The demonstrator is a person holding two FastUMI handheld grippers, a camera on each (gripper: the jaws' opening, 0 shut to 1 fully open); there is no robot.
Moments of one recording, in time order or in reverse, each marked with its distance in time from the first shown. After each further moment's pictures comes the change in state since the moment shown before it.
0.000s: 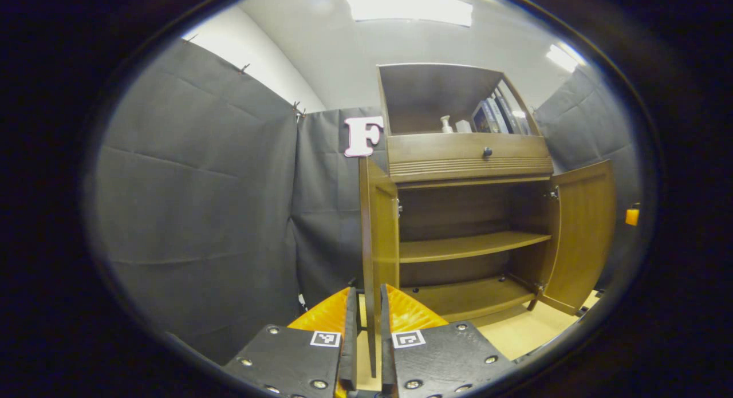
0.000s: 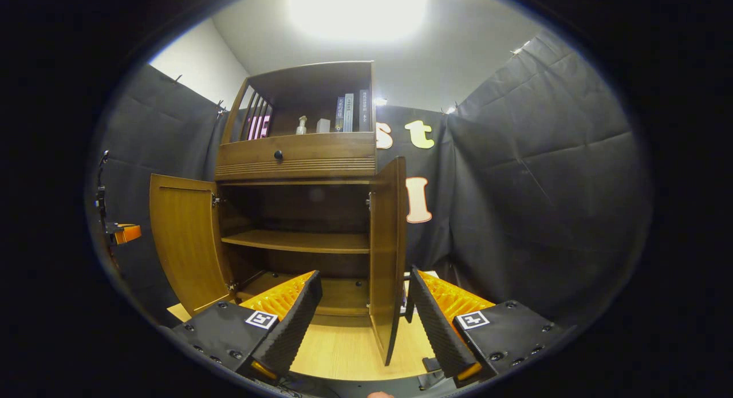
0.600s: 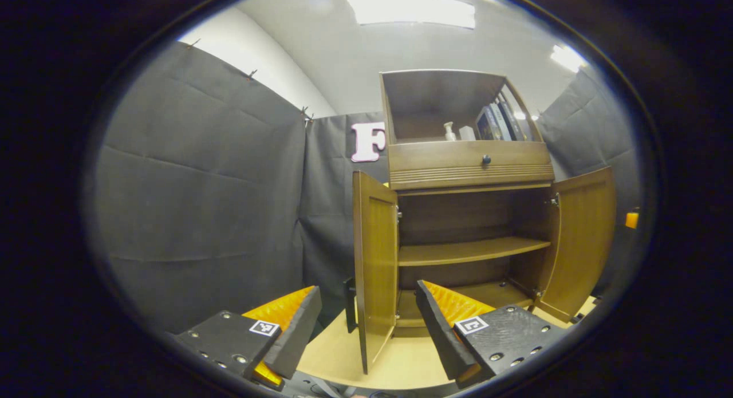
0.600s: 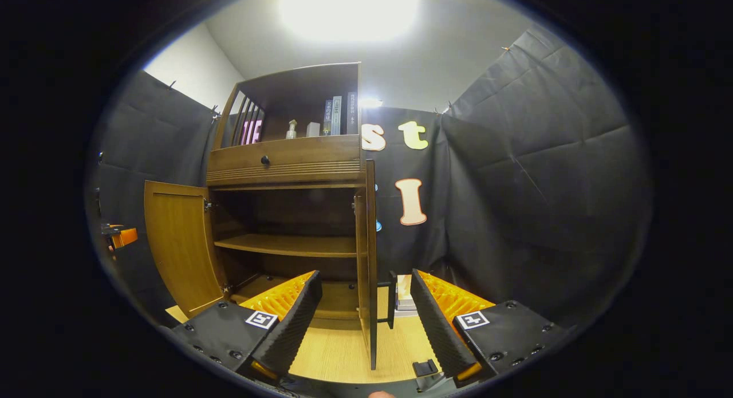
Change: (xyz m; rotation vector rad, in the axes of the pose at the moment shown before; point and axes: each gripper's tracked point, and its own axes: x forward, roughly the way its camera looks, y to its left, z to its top) left arm -0.023 -0.015 0.016 -0.012 -0.023 0.058; right arm 0.008 -0.027 0.006 0.022 -0.007 -0.001
